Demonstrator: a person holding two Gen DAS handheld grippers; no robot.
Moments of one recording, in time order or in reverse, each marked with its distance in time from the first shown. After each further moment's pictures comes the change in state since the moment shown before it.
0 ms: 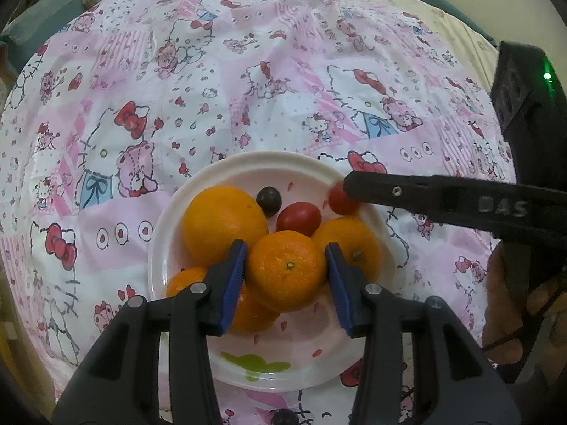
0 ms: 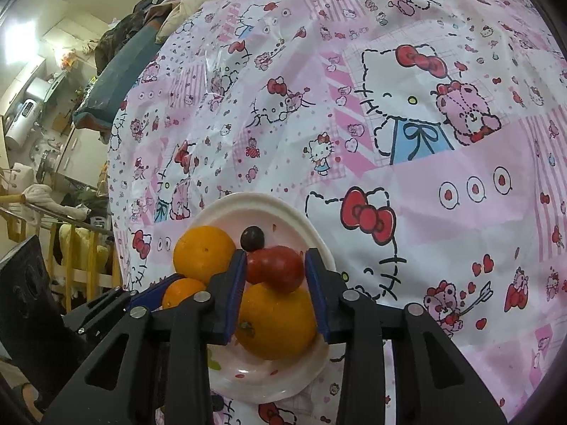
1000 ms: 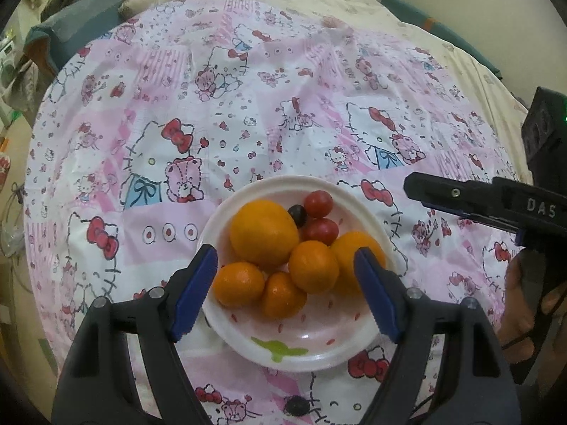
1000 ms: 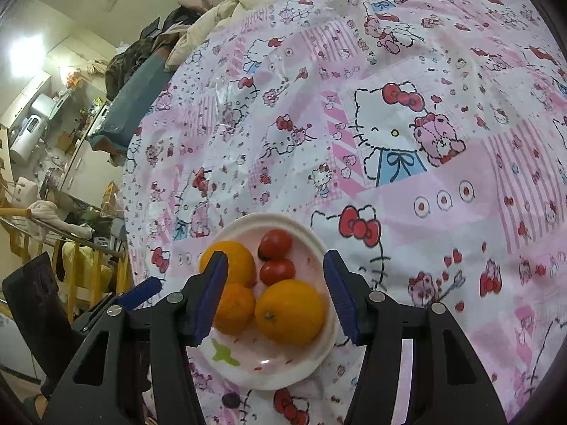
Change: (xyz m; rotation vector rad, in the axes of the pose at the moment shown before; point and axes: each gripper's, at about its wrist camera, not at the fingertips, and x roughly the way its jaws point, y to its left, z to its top) left arm -0.050 0.019 -0.011 -0.059 -0.123 0.032; right arm -0.051 0.018 -0.013 0.001 -0.122 -0.015
